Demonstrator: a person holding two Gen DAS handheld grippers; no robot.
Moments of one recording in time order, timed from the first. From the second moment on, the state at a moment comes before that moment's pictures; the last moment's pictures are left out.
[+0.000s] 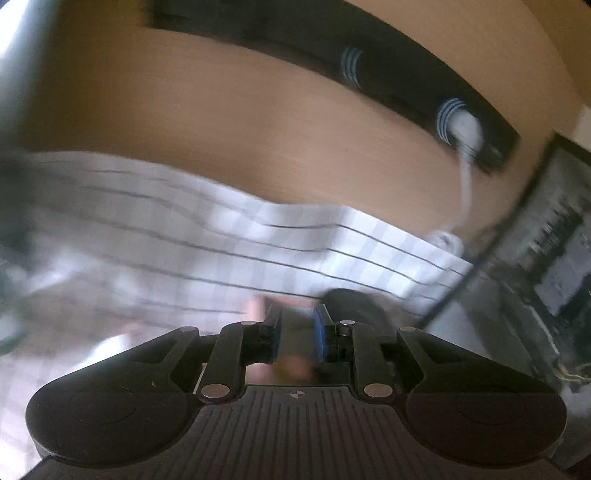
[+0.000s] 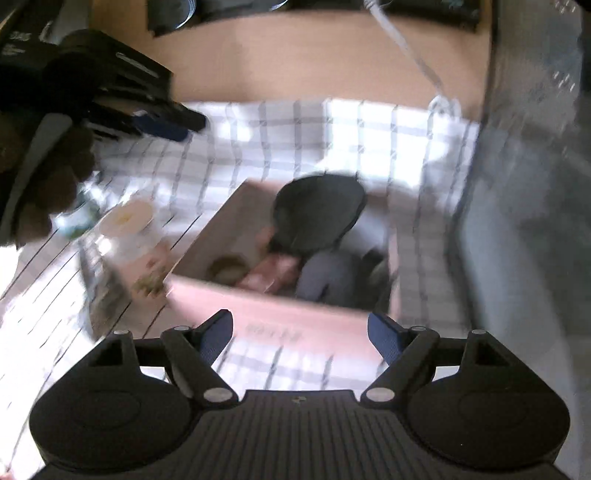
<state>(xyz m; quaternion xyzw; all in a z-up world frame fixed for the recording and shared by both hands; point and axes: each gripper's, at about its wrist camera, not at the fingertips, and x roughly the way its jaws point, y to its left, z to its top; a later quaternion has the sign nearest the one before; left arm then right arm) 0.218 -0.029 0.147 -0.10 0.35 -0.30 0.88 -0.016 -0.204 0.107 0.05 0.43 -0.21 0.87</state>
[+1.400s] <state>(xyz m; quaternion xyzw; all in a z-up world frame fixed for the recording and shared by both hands) 0.148 0.102 0.050 0.01 0.37 -0.23 0.90 0.066 -0.087 0.061 -0.05 0.50 -0.07 0.86</state>
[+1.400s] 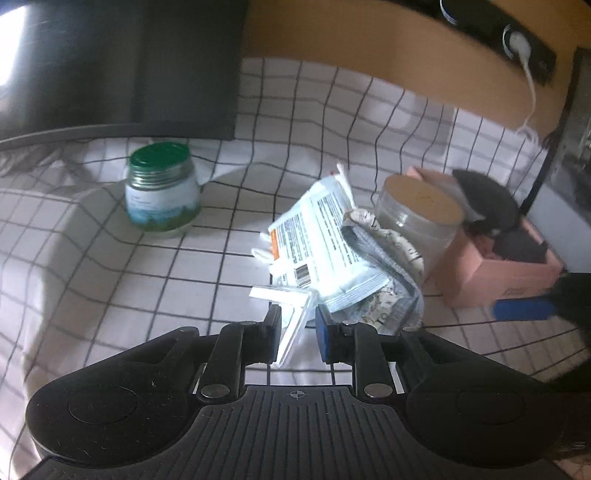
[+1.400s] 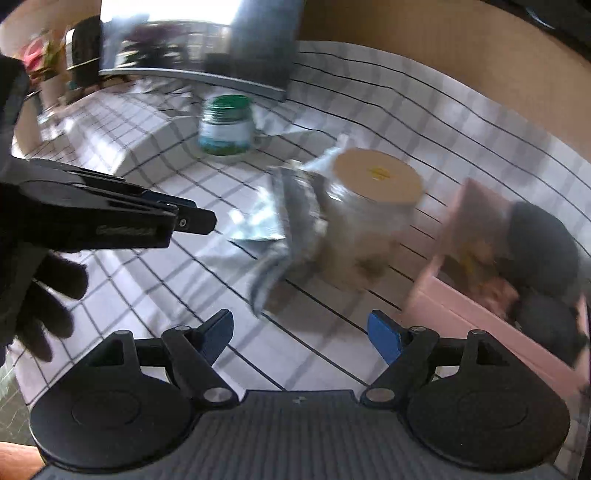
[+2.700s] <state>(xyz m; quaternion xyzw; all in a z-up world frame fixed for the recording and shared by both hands) 0.141 0.258 0.032 -0.18 0.38 -0.13 0.90 0.311 -0.096 0.071 -0.03 0.58 -0.13 0.80</state>
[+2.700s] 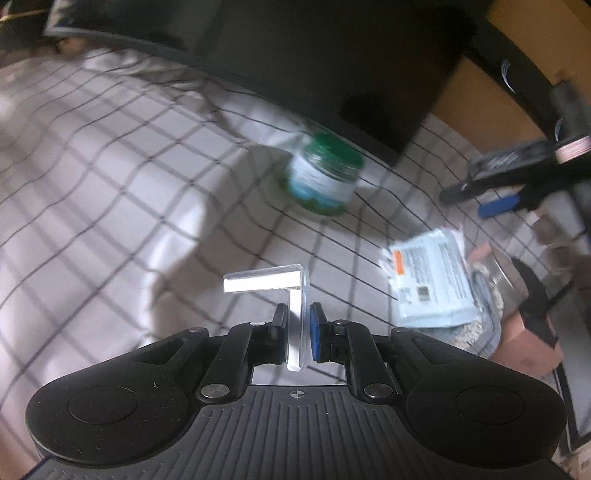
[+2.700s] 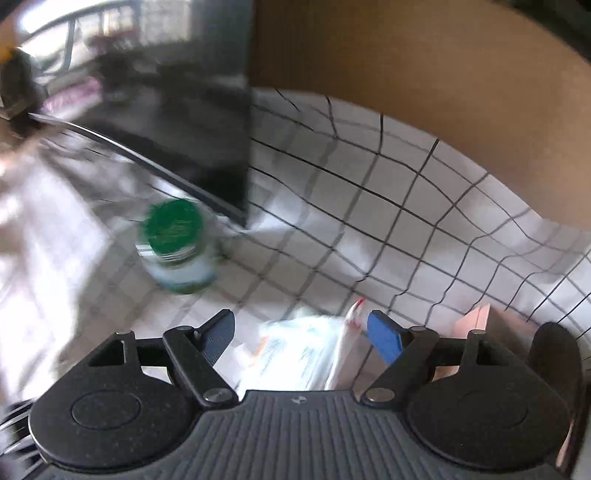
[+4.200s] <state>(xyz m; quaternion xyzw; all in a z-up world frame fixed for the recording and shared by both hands) 0.140 0.269 0.031 -0.14 0.40 -0.17 0.89 0.129 0.003 0.022 -0.05 0.49 -0.01 0.87</state>
